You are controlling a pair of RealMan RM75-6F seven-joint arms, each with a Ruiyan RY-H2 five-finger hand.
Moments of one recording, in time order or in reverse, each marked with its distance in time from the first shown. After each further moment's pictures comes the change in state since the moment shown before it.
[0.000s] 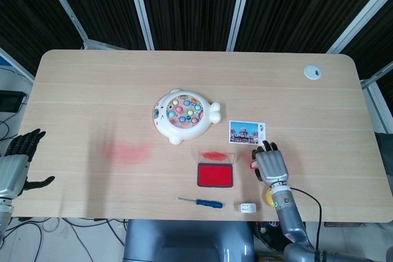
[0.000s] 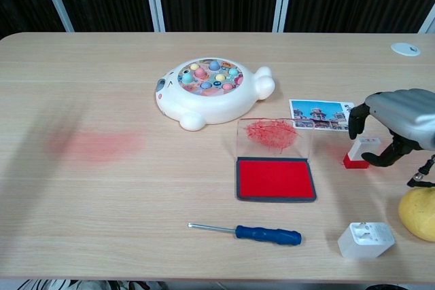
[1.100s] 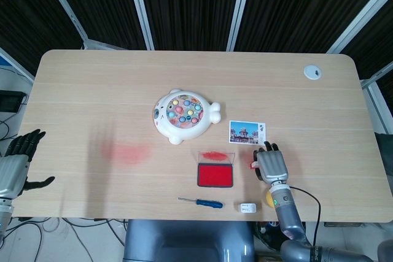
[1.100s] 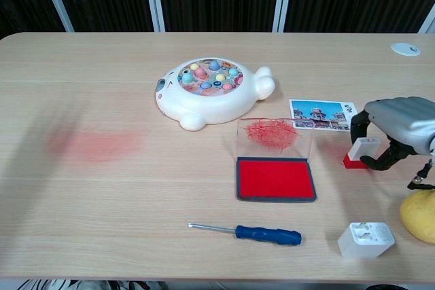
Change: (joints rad) left arm -0.002 0.003 0.002 -0.006 -0.009 -0.006 -0.002; right arm 0.035 -0.033 -0.023 0.065 0.053 0.008 0.039
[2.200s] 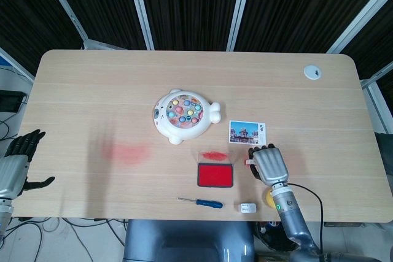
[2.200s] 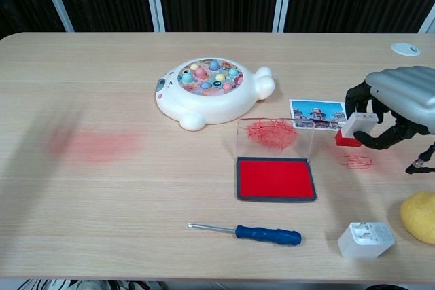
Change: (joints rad) left arm -0.001 0.003 0.001 -0.005 -0.002 -0.002 -0.006; right arm -0.008 0.099 -0.054 -0.142 -0.221 0.083 0.089
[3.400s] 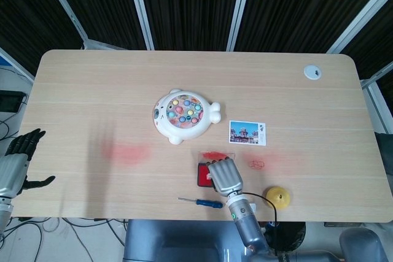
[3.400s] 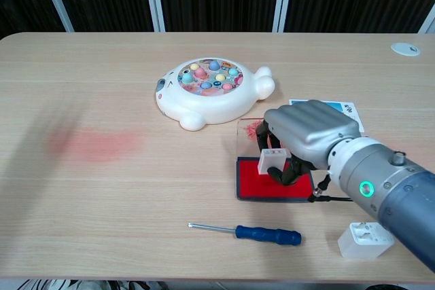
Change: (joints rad) left arm -0.008 0.013 -0.003 -0.001 -0.004 -0.017 -0.038; right arm 0.121 -0.319 0.058 -0.014 0.239 -0.001 -0.349
